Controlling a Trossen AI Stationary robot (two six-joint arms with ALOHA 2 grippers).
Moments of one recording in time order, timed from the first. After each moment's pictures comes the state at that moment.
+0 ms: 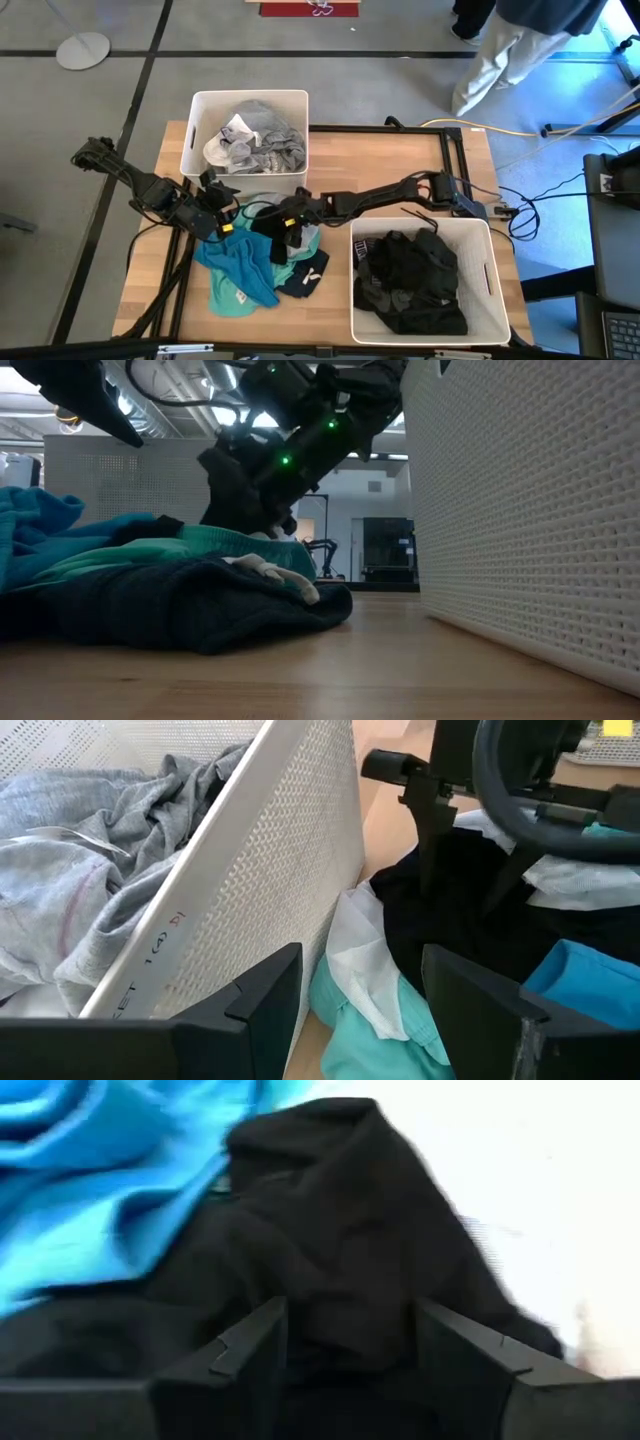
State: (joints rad) left arm -0.52 0.84 0.79 -1.03 -0.80 -0.62; right arm 0.05 2.24 1.62 -0.08 0.08 0.19
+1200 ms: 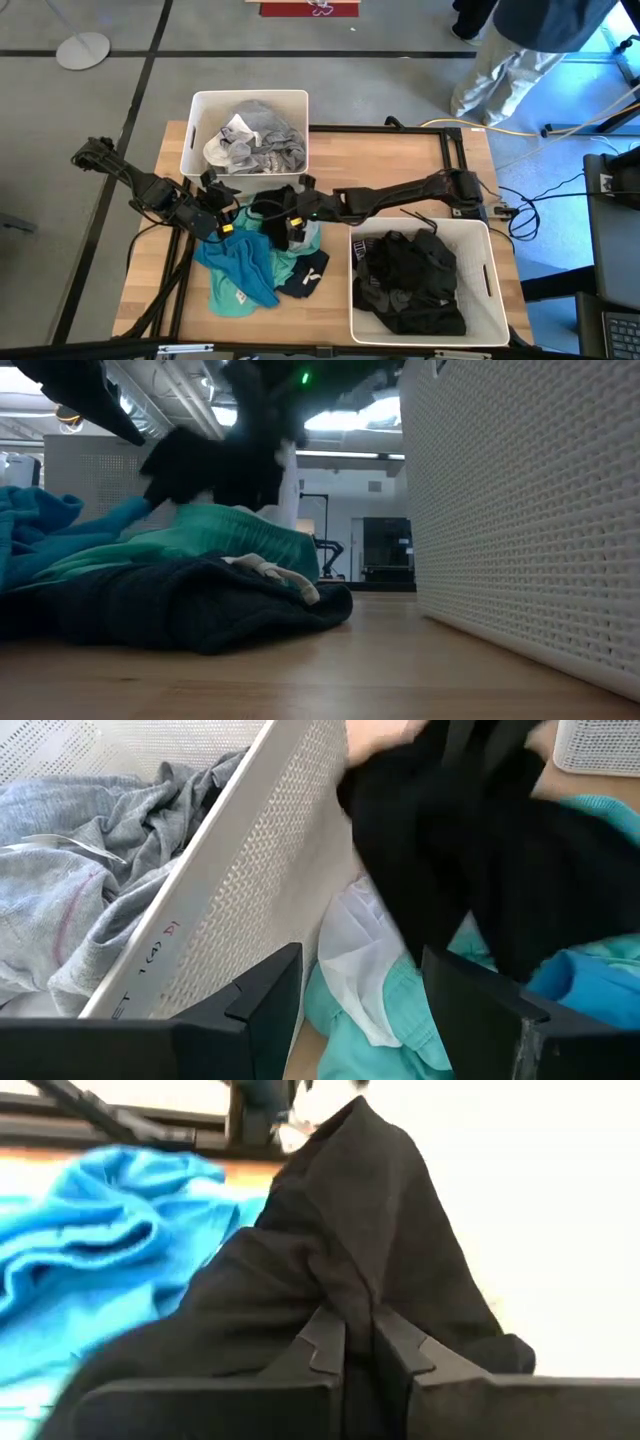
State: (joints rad) left arm -0.52 0.84 0.79 -1.01 -0.80 -0.61; right arm 0.10 2.05 1.63 -0.12 0.31 -0.03
